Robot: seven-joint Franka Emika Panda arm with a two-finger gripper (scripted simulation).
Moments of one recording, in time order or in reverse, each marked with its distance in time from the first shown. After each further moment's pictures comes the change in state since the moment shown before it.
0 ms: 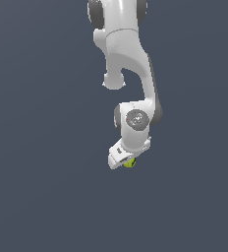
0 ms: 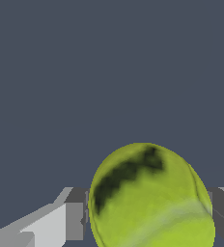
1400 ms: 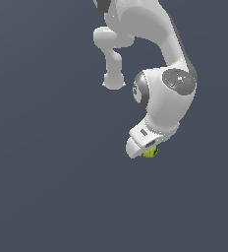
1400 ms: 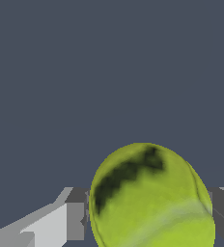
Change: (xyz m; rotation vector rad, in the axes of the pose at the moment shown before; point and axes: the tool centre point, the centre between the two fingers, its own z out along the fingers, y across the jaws) arm 0.043 -0.049 -0.133 0.000 -0.001 -0.001
